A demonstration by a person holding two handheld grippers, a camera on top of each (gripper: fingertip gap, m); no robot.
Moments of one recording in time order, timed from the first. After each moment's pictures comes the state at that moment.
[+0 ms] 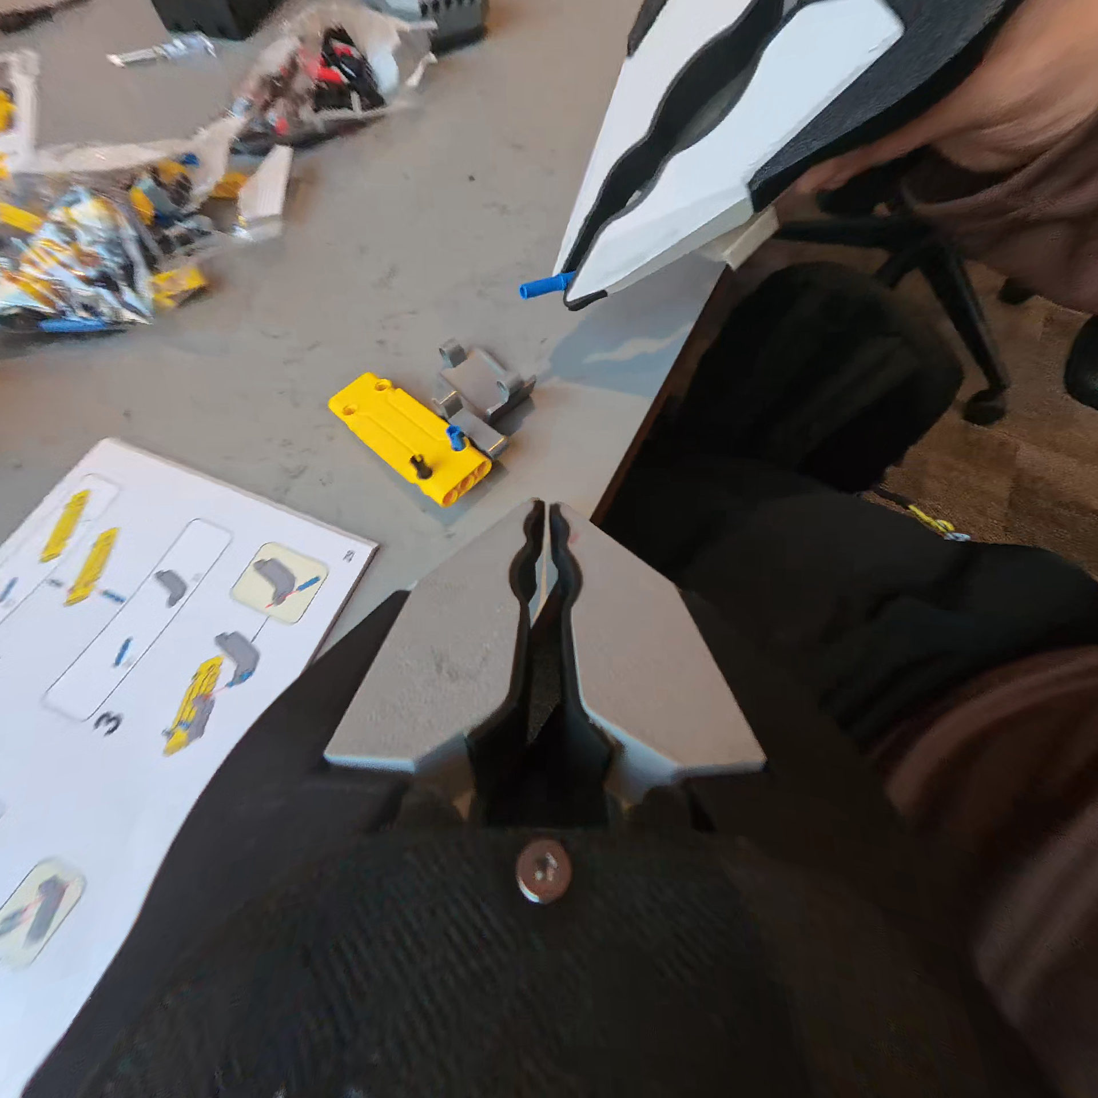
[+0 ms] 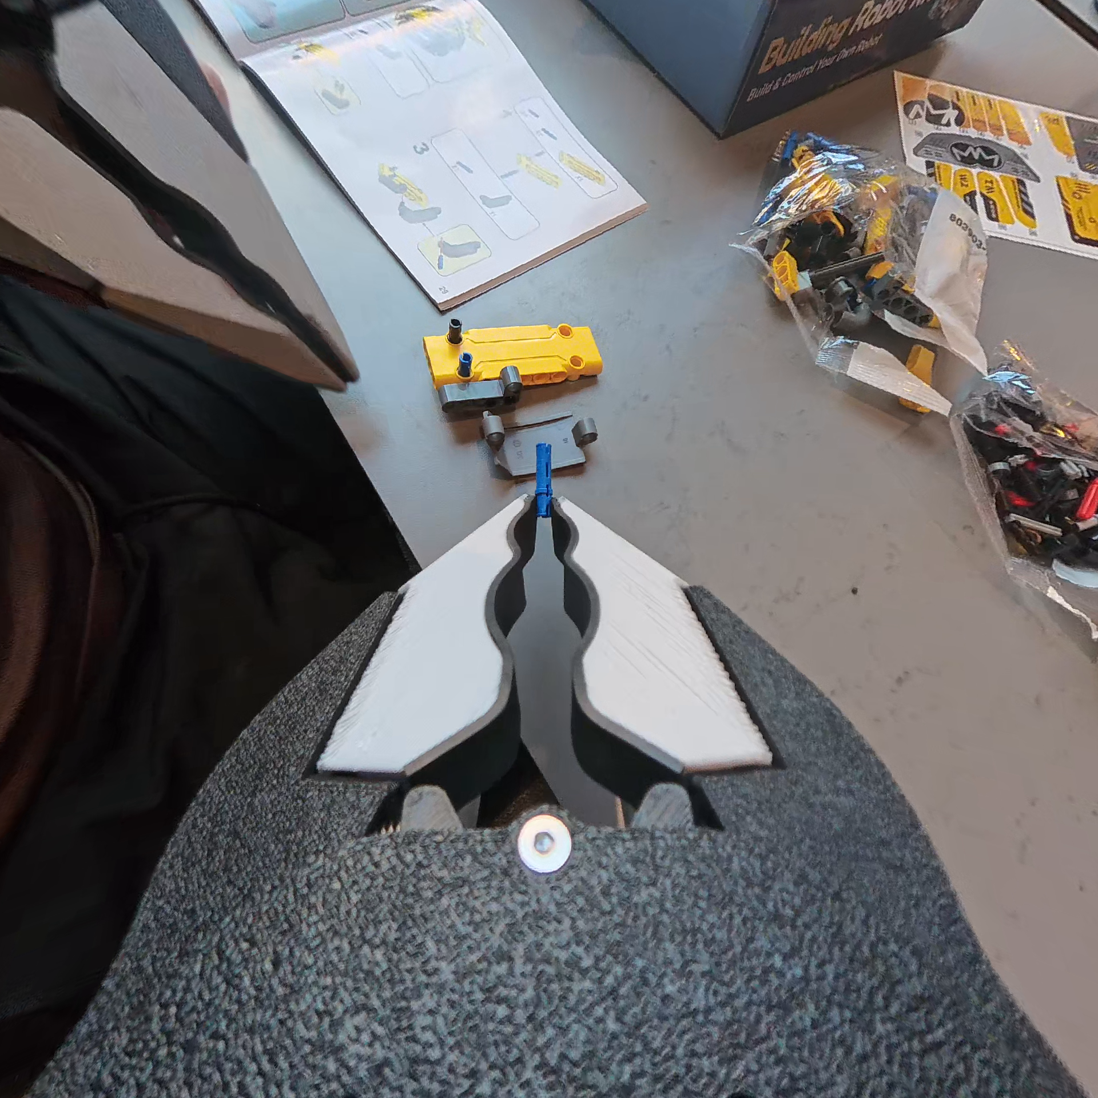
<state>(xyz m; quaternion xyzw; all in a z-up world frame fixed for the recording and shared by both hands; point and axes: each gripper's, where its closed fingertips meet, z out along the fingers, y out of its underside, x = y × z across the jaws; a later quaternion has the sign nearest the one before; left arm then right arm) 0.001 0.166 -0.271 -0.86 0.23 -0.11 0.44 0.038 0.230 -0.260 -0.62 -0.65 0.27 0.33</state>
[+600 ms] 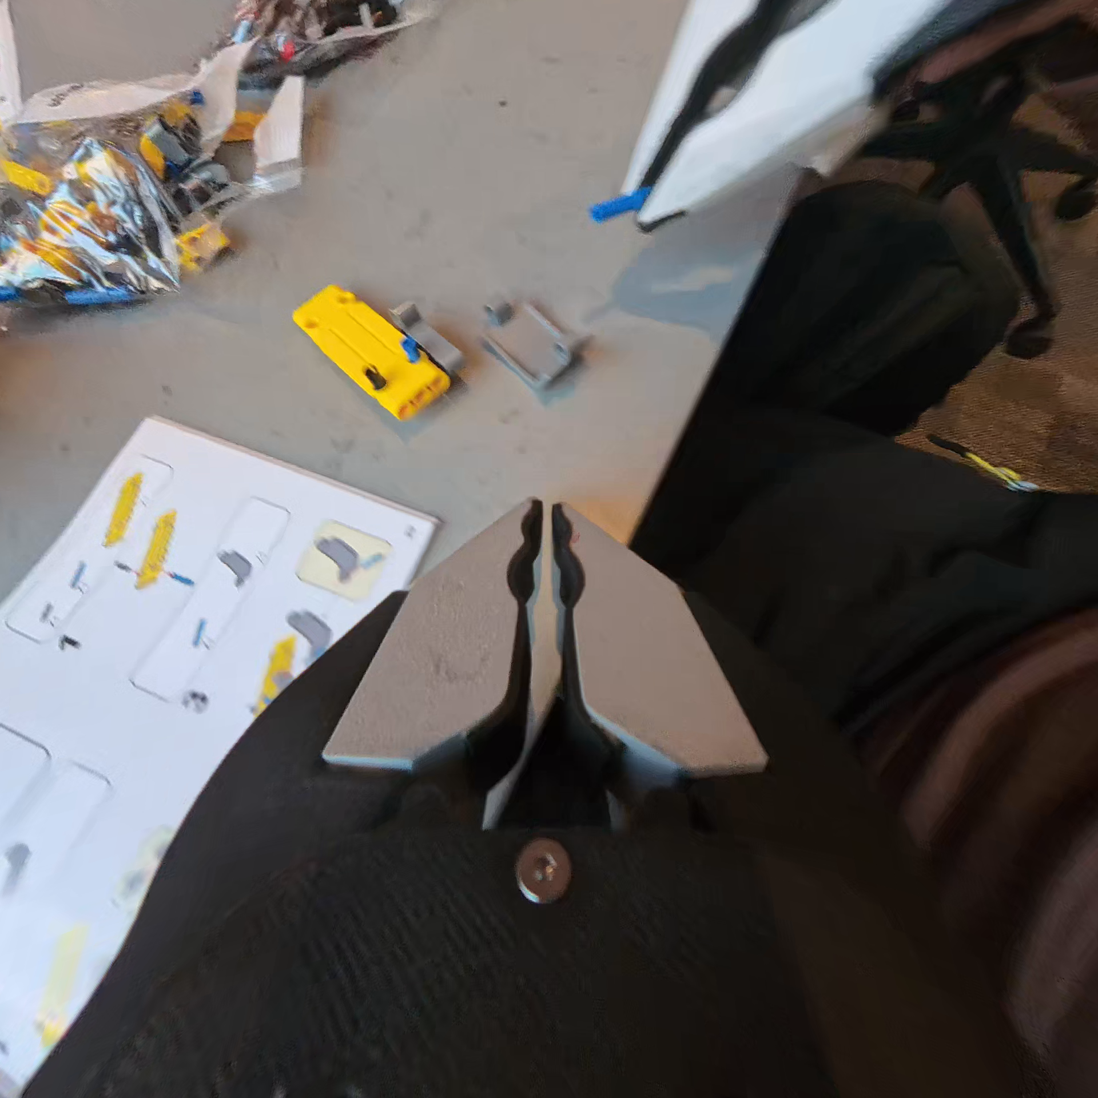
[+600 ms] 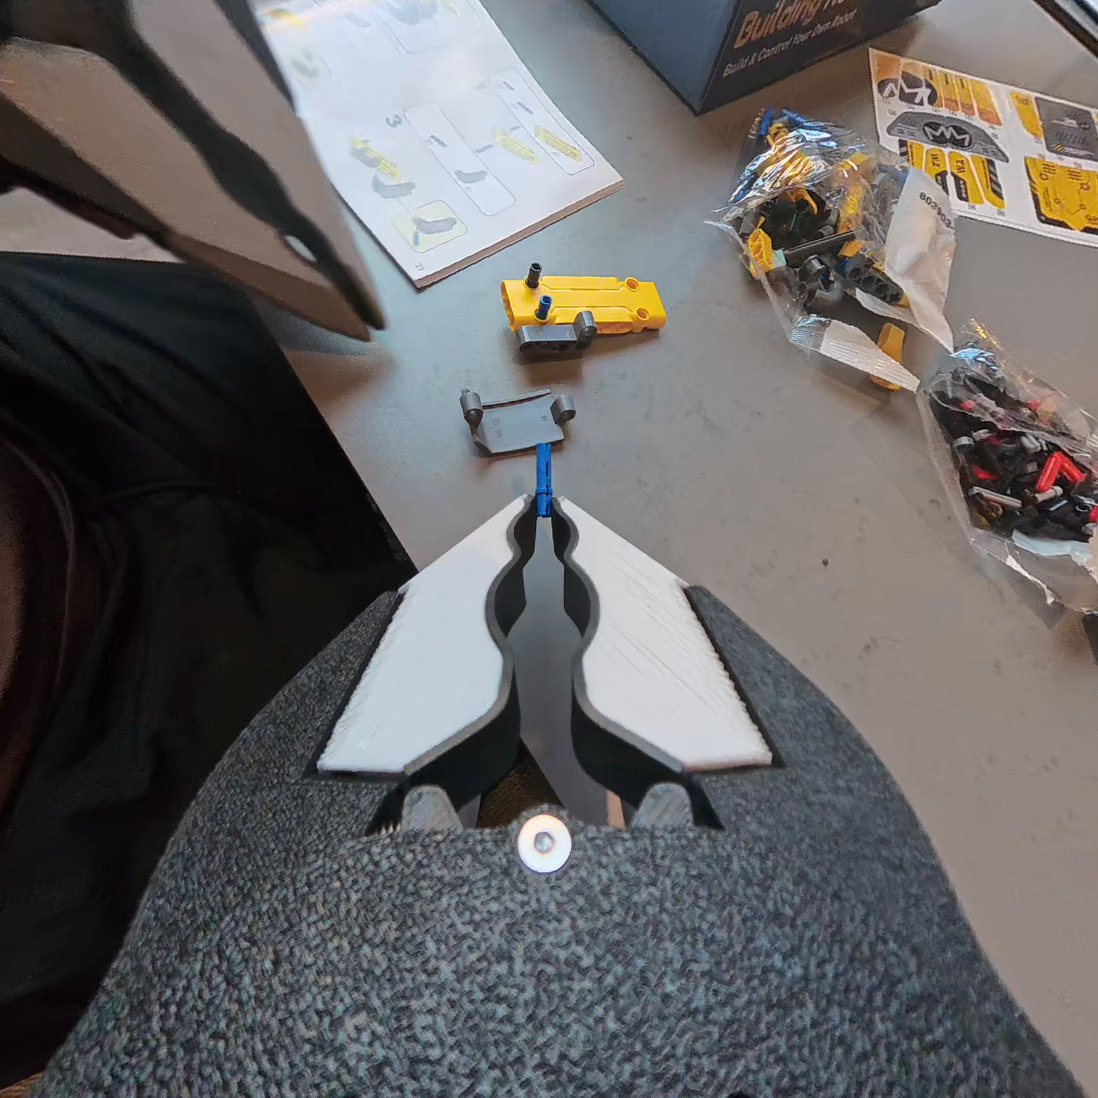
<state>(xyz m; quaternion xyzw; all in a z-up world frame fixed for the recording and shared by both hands) -0.021 0.170 -0.278 -0.87 0.25 -0.09 0.40 0.048 0.238 -0.259 -0.63 -0.65 0.25 0.33</state>
